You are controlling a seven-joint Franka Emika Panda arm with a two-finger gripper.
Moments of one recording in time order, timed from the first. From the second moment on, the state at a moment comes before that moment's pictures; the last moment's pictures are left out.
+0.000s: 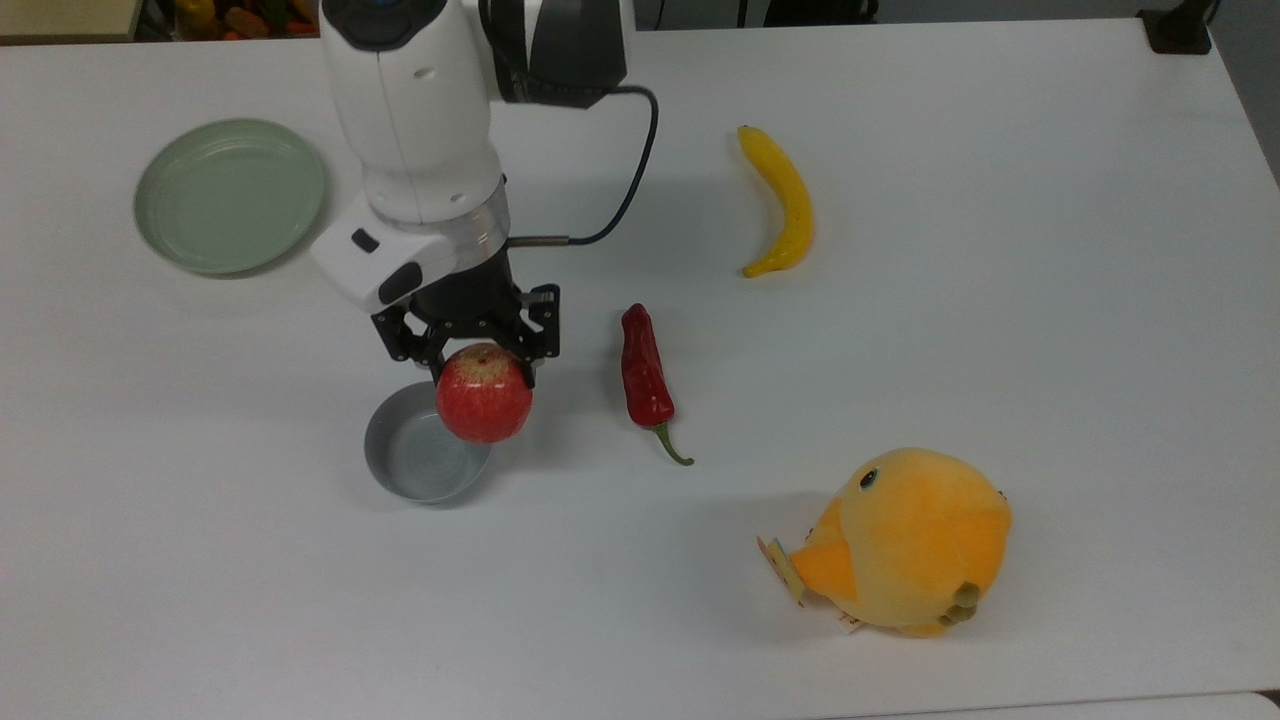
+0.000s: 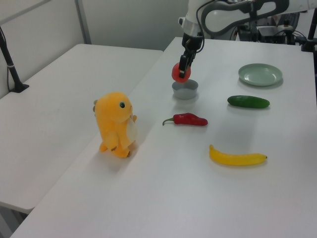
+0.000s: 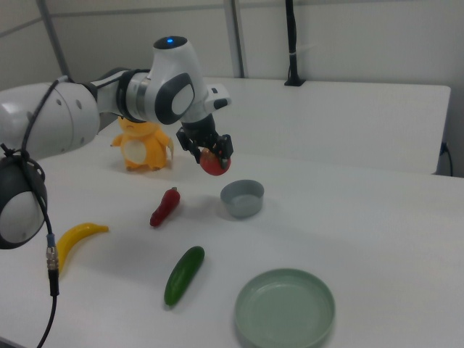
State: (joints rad) arm -0.09 0.58 0.14 -1.30 -0.04 2.11 -0.03
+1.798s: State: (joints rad) arm -0.14 0.70 0.10 -1.29 -0.04 2.20 -0.03
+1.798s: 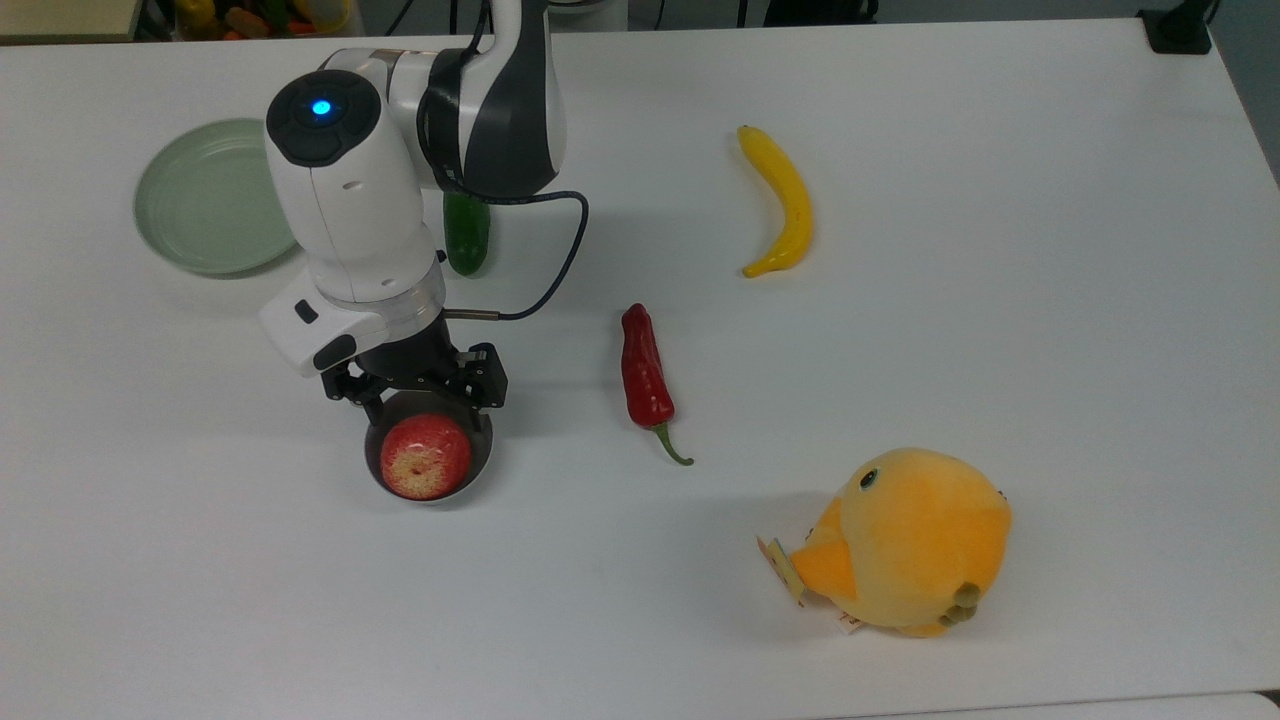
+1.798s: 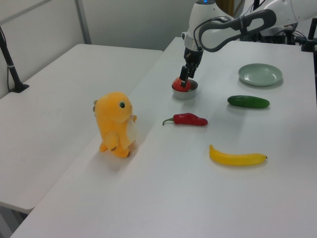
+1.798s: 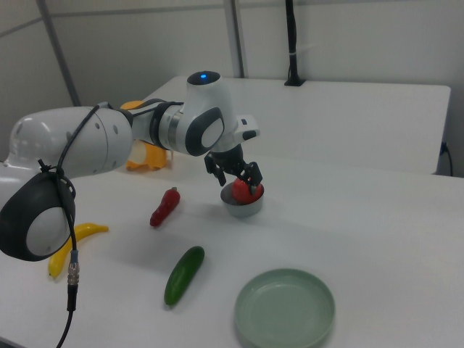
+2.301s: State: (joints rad) arm -0.13 0.52 0.10 -1.30 -0.04 2.03 -0.03
